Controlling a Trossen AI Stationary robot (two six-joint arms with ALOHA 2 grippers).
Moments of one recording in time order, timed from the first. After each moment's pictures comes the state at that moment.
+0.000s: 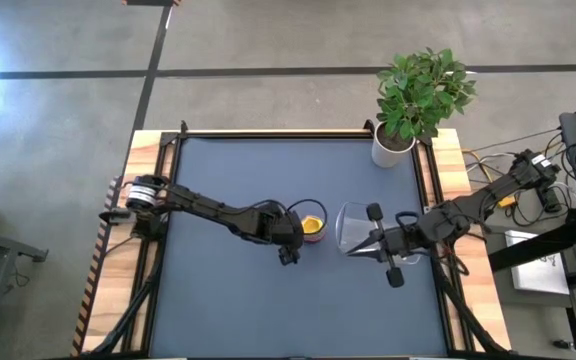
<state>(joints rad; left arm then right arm) -0.15 1.94 1.30 -0.52 -0.33 -0.50 0.49 0.98 0.75 0.09 0.23 -0.11</state>
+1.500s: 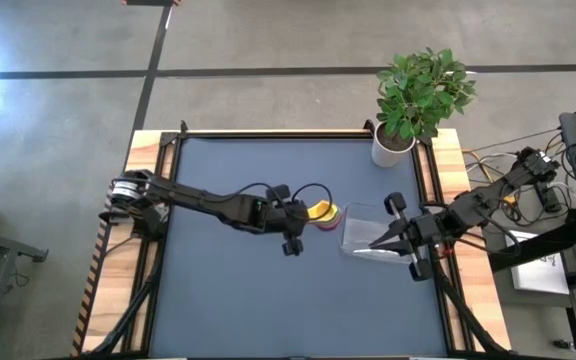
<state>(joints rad) -0.14 1.81 1.42 -0.52 -0.40 -0.20 0.55 0.81 0.76 0.09 0.24 -0.08</state>
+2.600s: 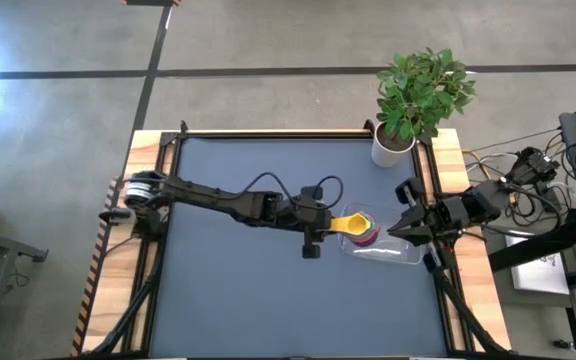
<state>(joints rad) -0.09 1.91 1.51 -0.15 -0.14 0.10 0.55 0.75 0.76 0.33 0.23 -0.11</state>
